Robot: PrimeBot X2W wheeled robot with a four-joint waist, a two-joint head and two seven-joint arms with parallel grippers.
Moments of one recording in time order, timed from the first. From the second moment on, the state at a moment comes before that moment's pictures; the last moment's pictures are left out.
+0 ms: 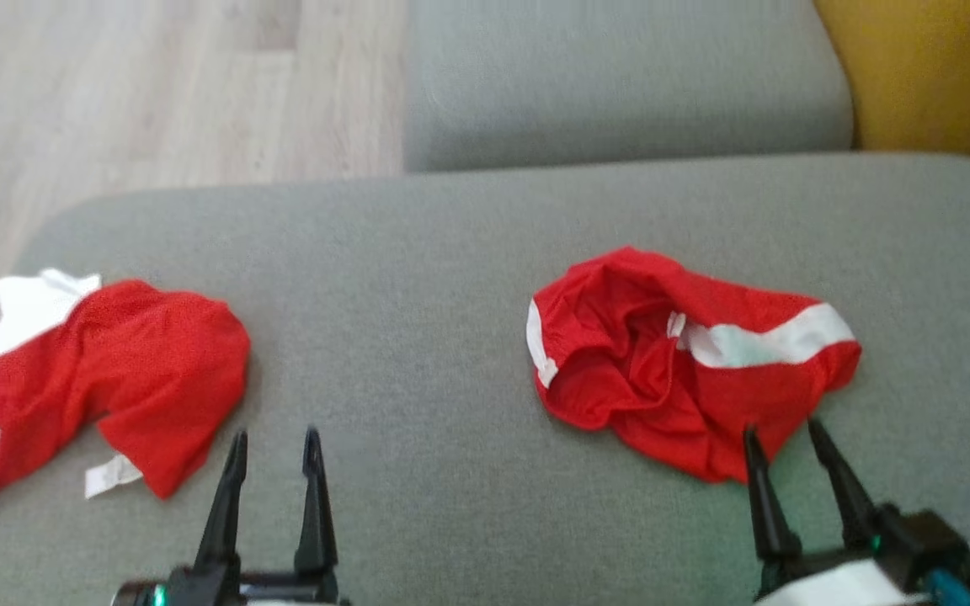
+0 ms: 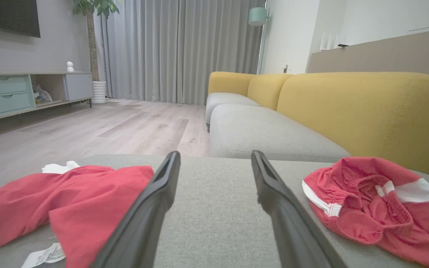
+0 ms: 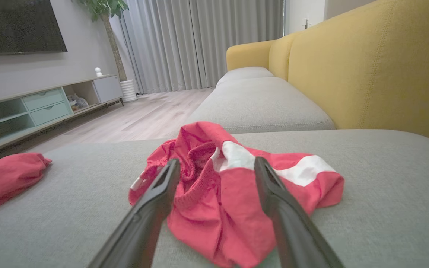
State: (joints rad) left arm 0.15 0.06 -0.24 0.03 -0.19 0.13 -0.25; right arm 0.16 -0.05 0.07 0.16 0.13 0.13 -0.26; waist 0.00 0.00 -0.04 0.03
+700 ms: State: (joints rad) left arm 0.24 0.06 -0.25 0.04 -0.12 0.12 -0.25; right arm 0.20 -0.04 0.08 0.16 0.06 0.13 -0.26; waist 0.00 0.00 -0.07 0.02
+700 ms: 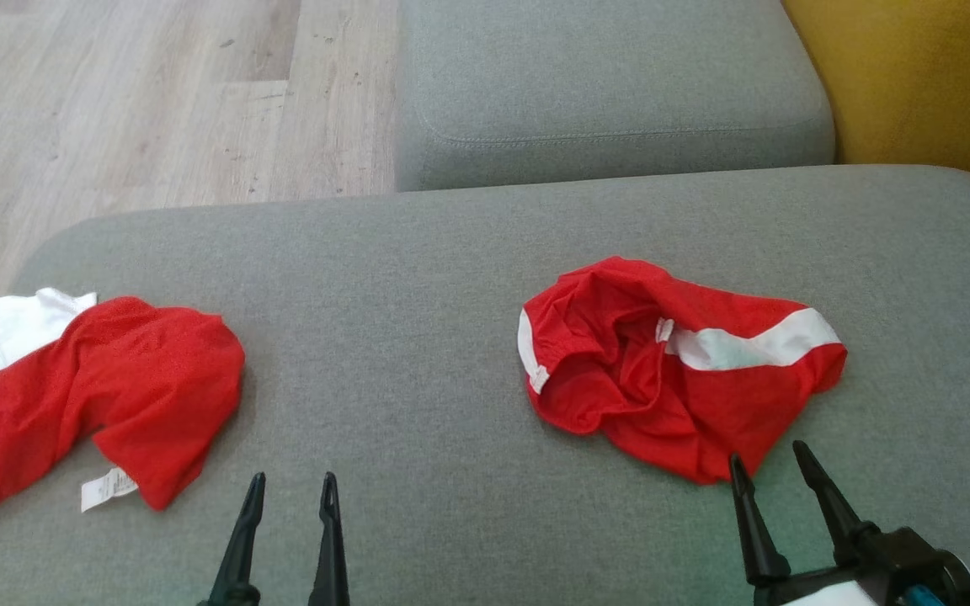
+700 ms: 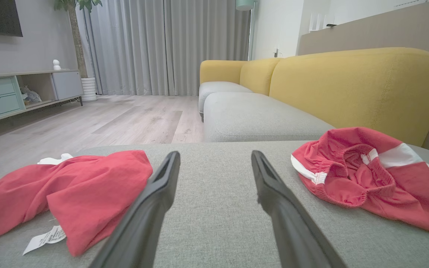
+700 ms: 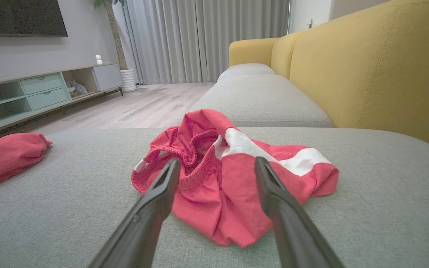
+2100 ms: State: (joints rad) left arm -0.48 0.05 -0.75 0.58 -0.42 0.06 -0.14; right arm 0.08 -0.05 0.14 0.18 0.02 0.13 -0.26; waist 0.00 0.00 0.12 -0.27
